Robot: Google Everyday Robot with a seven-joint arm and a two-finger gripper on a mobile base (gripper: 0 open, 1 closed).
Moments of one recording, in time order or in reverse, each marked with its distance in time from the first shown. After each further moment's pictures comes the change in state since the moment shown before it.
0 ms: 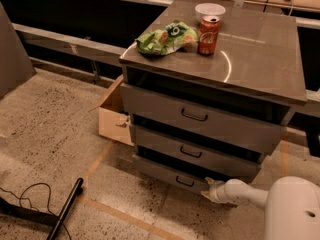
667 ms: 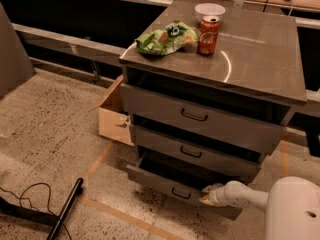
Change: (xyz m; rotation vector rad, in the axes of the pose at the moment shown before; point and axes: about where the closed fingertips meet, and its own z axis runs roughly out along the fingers) arm -0.001 0.002 -0.003 -0.007 -0.001 0.006
